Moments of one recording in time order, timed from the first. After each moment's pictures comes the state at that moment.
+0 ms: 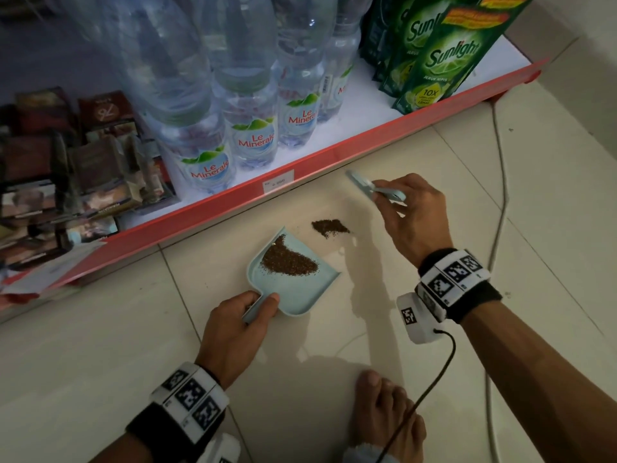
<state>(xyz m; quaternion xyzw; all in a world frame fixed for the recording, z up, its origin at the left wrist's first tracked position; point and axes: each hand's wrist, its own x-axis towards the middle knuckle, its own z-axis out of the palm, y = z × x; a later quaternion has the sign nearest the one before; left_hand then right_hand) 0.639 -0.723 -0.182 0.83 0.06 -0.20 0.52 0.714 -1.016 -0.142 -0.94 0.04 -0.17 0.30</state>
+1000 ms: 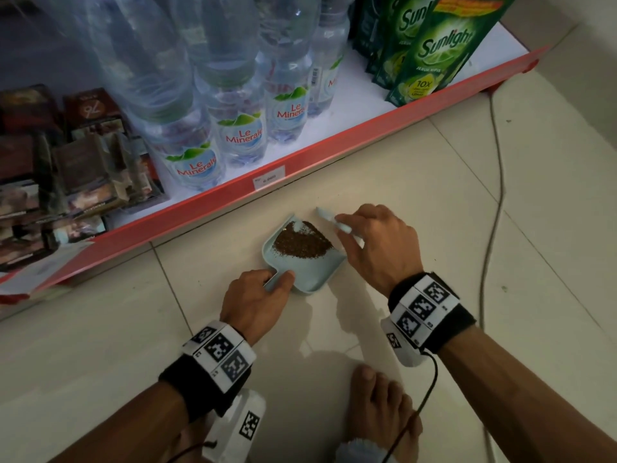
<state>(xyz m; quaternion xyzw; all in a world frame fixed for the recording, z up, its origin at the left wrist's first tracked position) 0.674 -0.764 -0.179 0.88 0.06 -0.24 0.40 0.682 -0.973 -0.141 -0.99 0.01 -0.02 0.10</state>
